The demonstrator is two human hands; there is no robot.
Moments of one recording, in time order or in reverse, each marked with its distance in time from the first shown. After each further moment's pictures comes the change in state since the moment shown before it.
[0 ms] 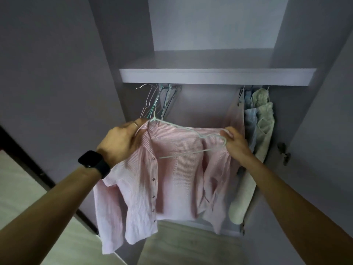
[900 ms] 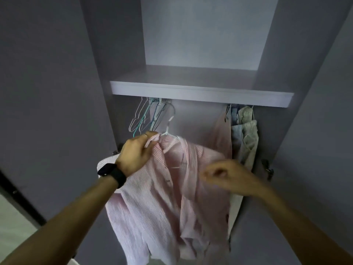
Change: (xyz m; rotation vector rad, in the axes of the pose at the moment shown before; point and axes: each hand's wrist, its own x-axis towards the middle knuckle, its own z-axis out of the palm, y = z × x) left_hand 0.035 0.028 0.057 -0.281 0.031 -0.210; right_hand -0.069 -0.063 -0.056 -0.201 -0.528 -0.241
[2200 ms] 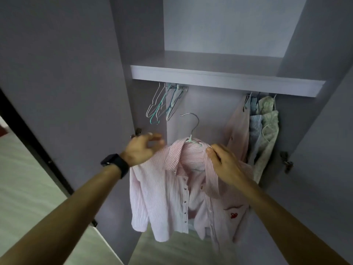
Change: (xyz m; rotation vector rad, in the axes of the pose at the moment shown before) left_hand -0.040 -0.020 -0.023 -0.071 -0.379 -0.391; right_hand 0.043 0.027 0.077 -0.089 0.427 -0.187
